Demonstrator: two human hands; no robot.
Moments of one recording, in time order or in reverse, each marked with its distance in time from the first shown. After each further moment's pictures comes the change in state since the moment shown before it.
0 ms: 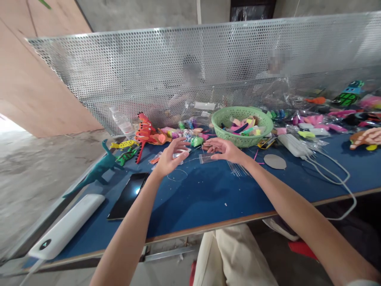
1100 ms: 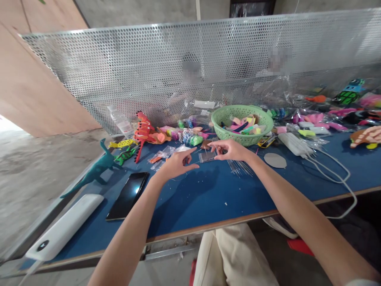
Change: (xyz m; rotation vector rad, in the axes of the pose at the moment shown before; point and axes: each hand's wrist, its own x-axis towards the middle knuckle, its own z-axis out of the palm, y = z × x) left_hand -0.003 -0.011 0.017 0.232 -0.244 -0.010; right_hand -0.007 -0.009 -0.021 -0.367 -0.082 0.069
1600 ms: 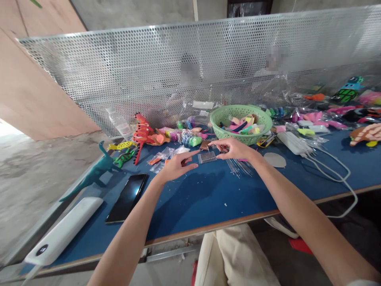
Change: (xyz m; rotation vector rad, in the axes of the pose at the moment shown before) left_hand 0.002 0.007 0.000 -0.177 -0.032 0.019; right_hand -0.003 0.004 -0.014 -0.164 -0.004 -0.013
